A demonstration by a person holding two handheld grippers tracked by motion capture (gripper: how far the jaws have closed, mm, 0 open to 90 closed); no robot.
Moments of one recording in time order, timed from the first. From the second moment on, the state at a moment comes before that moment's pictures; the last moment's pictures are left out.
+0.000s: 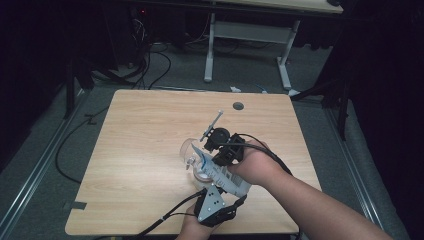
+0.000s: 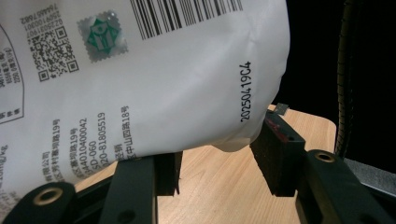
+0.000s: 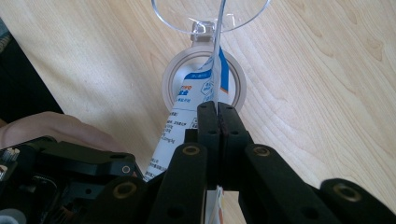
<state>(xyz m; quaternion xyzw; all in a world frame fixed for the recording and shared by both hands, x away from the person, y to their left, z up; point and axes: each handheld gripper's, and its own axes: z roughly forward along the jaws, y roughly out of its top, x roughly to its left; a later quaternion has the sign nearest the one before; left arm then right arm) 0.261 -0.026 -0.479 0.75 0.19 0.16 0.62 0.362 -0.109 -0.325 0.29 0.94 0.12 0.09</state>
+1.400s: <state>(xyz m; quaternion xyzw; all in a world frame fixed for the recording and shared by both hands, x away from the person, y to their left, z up) 0.259 -0.020 -0.500 0.77 0.19 0.16 0.59 0.355 -0.118 -0.328 0.30 0.94 0.12 0.08</state>
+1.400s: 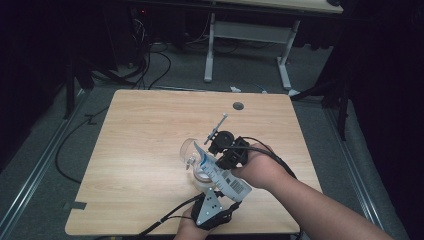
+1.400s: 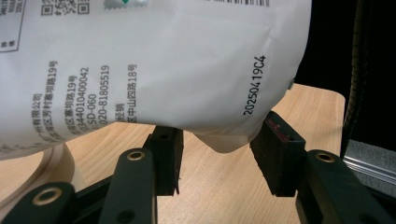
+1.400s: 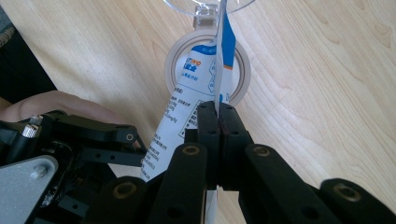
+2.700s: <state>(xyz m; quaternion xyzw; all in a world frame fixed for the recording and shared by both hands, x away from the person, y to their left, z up) 0.270 -0.020 -0.522 0.78 0.21 0.16 0.56 0.353 -0.126 -0.332 0.31 0.94 0.11 0.07</state>
